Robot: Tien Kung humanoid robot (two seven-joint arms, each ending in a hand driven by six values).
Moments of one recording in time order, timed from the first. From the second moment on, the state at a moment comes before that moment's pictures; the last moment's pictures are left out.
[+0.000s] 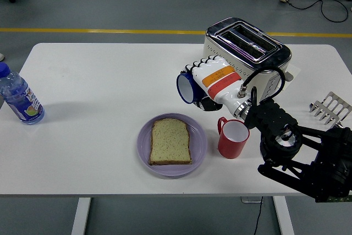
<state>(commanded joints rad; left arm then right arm) -0.07 0.01 -0.14 -0.20 0.42 0.07 0.06 0.89 -0.30 0.30 1.39 -2.18 -0.33 -0.41</state>
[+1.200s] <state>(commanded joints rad) -0.07 0.01 -0.15 -0.20 0.43 0.07 0.06 0.77 -0.35 0.47 1.49 -1.73 -0.49 -0.30</state>
